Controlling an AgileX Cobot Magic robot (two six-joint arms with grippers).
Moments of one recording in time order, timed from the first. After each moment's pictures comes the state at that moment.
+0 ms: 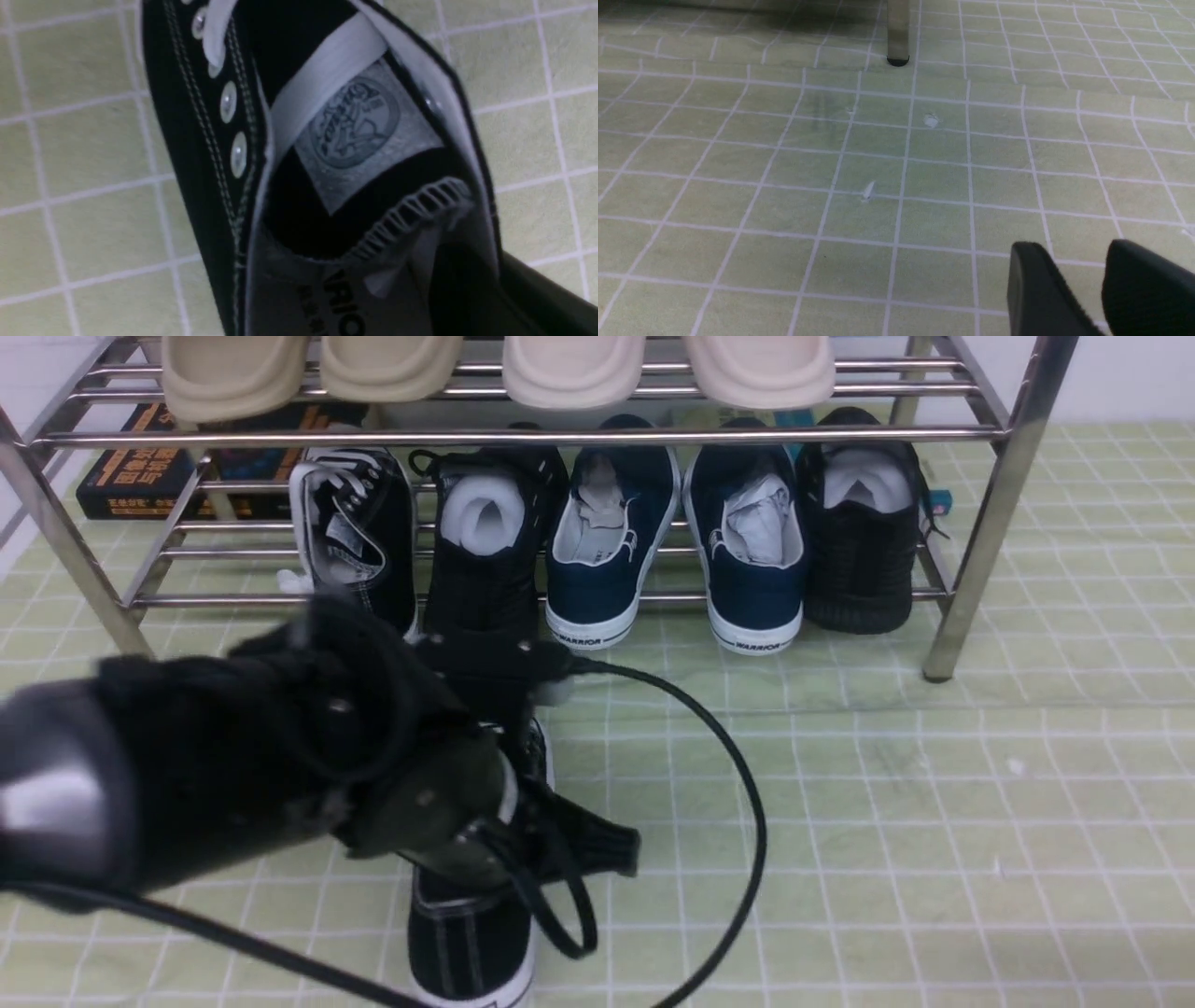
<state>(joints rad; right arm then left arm) 0.04 -0.01 0.01 0.02 0.39 -0.01 -0.78 1.53 -0.96 0.23 0.63 -0.70</state>
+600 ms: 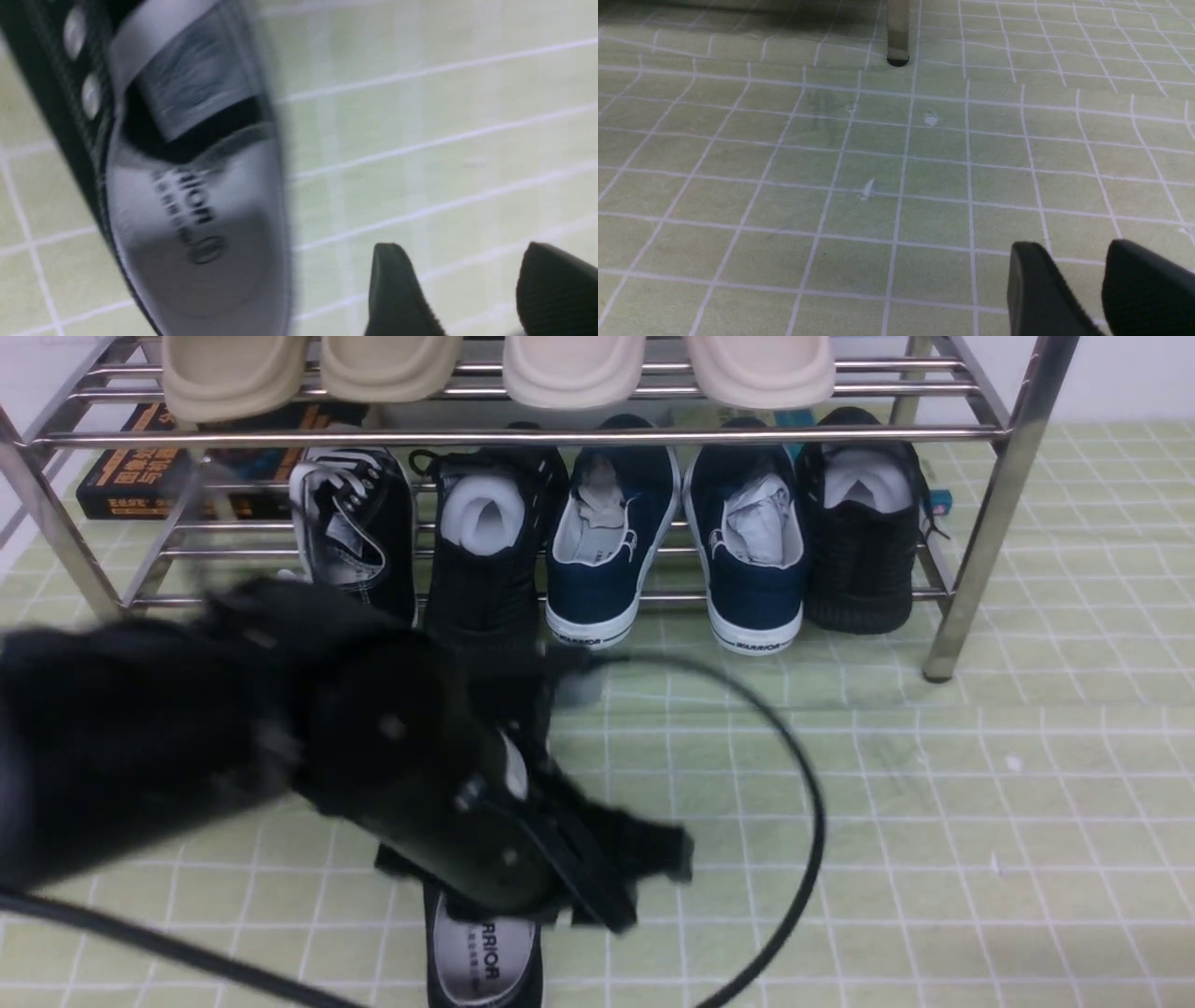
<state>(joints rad) 0.04 -0.01 0.01 0.02 0.39 -0.01 -0.78 1.40 -1.03 -0.13 0.76 -0.49</state>
